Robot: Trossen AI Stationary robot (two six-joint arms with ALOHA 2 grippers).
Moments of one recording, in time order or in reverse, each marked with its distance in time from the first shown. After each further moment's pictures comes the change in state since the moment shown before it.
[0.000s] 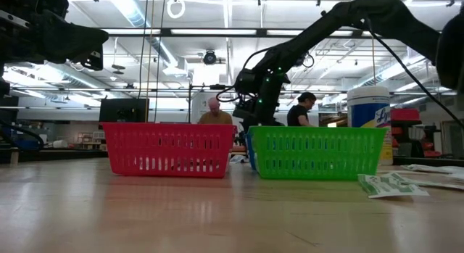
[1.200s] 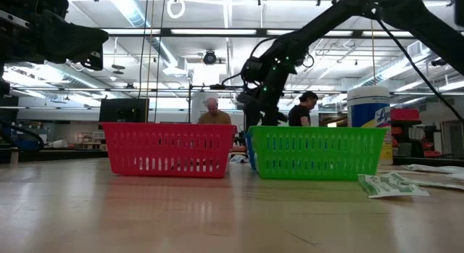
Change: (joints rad) left arm 0.000 0.000 0.000 0.000 0.000 0.000; right arm -0.004 -0.110 -0.065 0.027 -0.051 0.010
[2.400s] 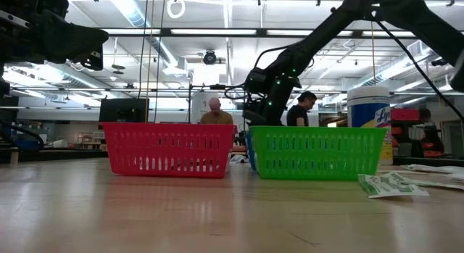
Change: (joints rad) left arm 0.000 0.000 0.000 0.000 0.000 0.000; right arm -0.003 -0.010 -0.187 0.212 0.030 -0.170
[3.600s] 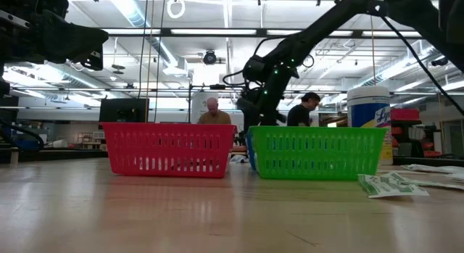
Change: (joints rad) left arm 0.000 0.000 0.000 0.000 0.000 0.000; right arm 0.012 -0.034 0.057 -0.012 0.053 0.129
